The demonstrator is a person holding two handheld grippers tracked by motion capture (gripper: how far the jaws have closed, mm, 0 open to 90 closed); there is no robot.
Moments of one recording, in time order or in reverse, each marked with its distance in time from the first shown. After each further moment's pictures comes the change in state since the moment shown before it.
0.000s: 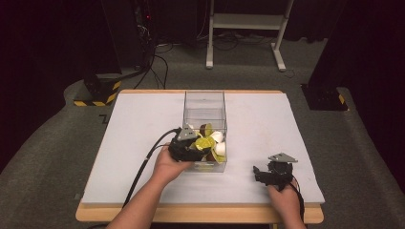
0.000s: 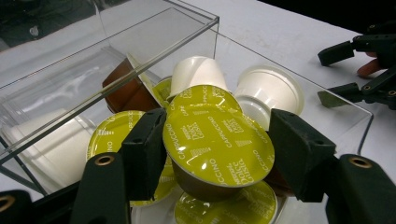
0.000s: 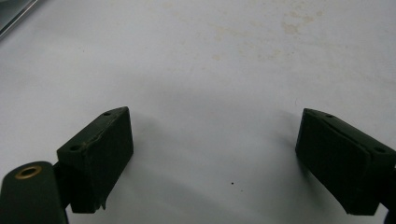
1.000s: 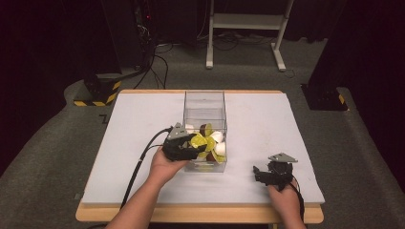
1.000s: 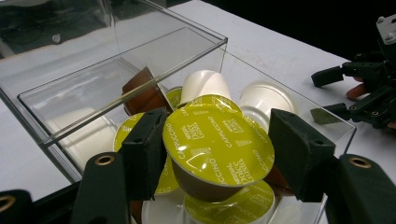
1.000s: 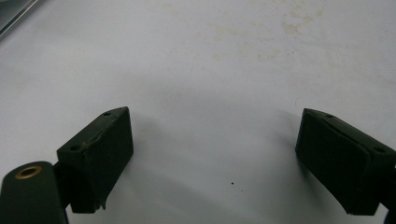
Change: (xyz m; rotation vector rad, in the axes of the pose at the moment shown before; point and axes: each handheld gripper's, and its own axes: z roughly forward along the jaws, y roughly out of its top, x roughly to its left) left arm 0.008 0.006 -0.016 -0.069 -0.015 -0.066; right arm 0.000 0.000 0.000 0.000 0.000 0.000
